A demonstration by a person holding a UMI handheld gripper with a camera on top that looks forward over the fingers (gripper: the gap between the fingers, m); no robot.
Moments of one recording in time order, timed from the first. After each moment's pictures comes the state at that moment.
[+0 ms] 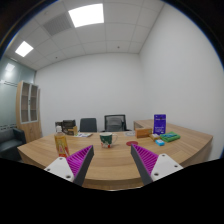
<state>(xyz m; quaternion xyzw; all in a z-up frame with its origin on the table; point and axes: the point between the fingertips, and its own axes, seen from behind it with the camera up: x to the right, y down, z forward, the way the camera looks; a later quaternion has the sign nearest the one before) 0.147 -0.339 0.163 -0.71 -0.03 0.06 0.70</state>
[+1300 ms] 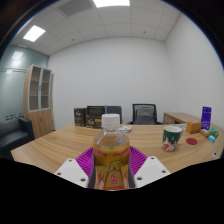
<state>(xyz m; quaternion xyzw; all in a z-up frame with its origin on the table) -0.174 -0.127 0.093 -0.74 -0.11 0.10 0.66</state>
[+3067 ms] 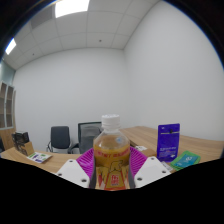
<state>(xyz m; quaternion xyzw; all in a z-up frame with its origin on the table) 0.235 0.103 0.183 -0.69 0.05 0.00 0.72</state>
